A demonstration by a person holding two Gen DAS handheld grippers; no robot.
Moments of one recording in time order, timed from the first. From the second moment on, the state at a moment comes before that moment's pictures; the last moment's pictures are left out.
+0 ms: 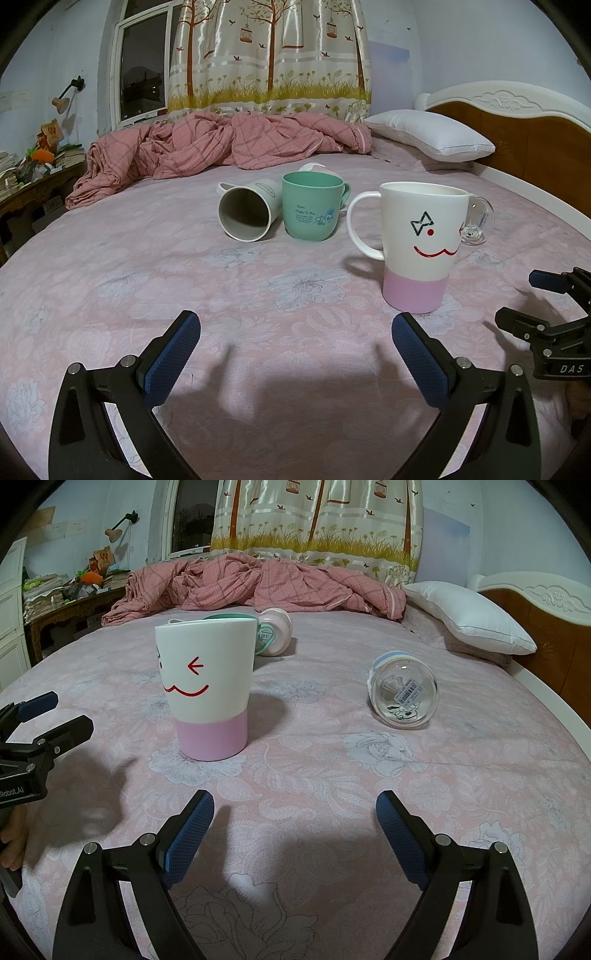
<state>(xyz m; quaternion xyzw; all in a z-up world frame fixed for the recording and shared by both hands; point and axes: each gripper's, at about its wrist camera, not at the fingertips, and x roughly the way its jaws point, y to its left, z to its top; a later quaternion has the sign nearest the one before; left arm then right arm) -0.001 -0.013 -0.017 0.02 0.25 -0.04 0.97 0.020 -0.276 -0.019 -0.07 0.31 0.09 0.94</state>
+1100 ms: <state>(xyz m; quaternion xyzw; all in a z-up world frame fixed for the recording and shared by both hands) -0.002 -0.010 -0.017 0.02 0.25 -0.04 0.97 0.020 -0.276 -0.020 -0.08 0.31 0.09 0.94</state>
